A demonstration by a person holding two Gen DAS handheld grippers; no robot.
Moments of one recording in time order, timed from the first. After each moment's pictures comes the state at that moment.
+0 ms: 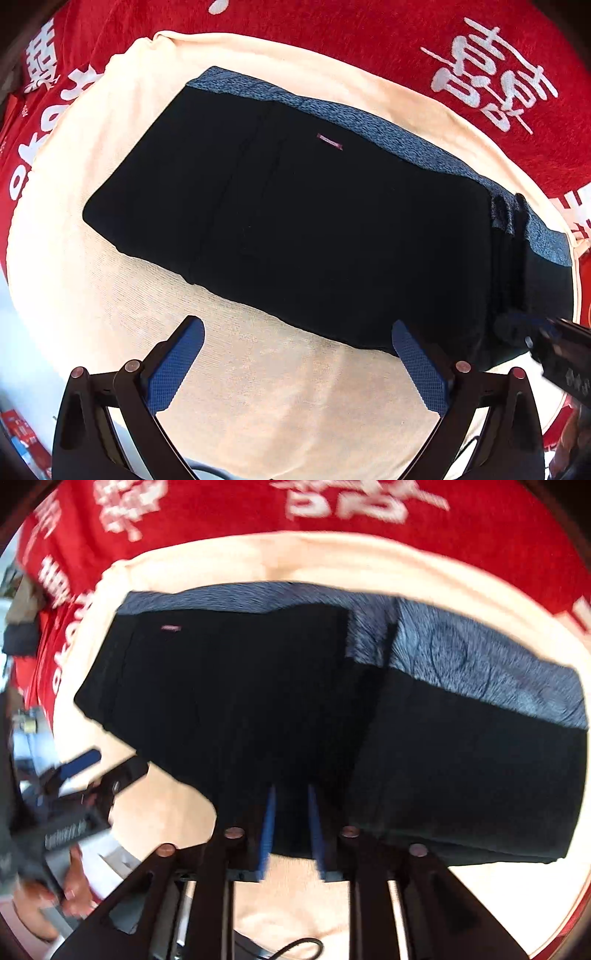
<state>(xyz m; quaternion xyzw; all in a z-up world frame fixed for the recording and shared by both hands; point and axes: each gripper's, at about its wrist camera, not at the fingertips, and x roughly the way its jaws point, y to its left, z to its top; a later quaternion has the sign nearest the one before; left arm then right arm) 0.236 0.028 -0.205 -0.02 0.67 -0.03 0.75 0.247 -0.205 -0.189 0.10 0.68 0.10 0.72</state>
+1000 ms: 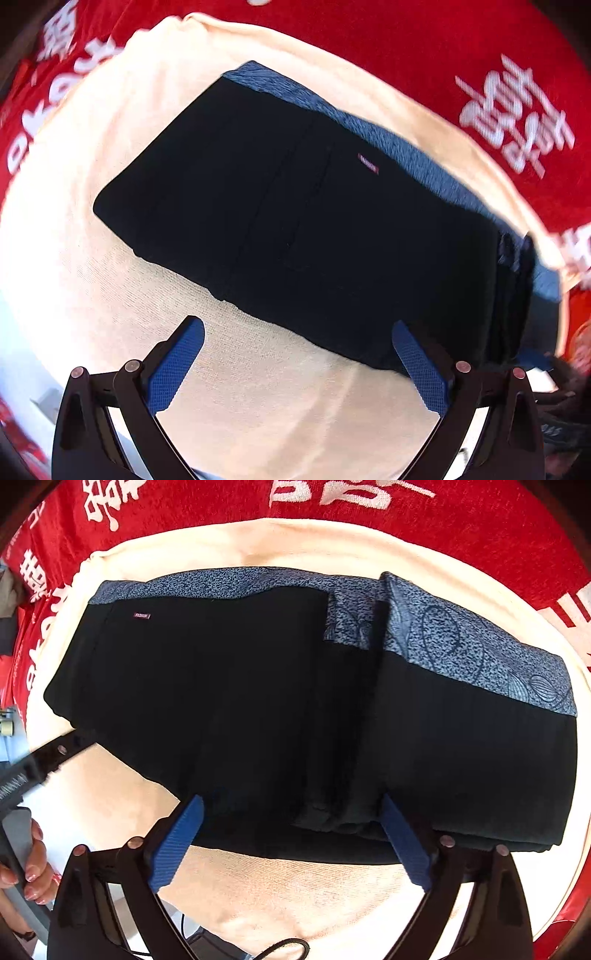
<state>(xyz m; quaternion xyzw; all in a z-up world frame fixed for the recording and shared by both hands) 0.272 0.077 -0.223 -0.11 0.66 -0.02 0.74 0.259 -0.200 -0.218 0.09 0.70 0.04 0.71</state>
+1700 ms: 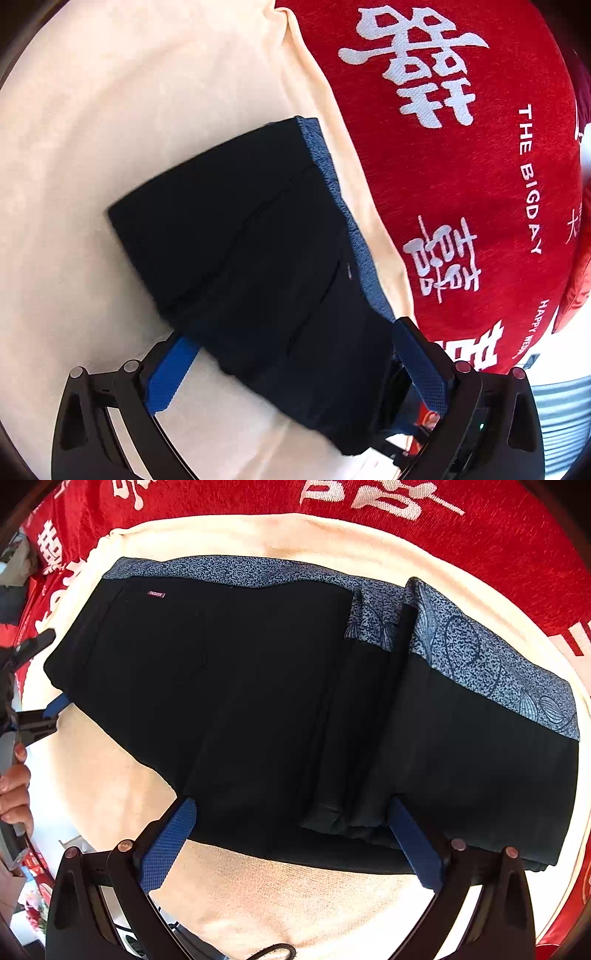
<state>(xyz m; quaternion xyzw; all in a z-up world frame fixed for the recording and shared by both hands) 0.281 0.183 -0.252 -0.43 0.54 -0.12 0.71 0.232 -0.162 -0.230 0.05 0.69 0.07 0.72</state>
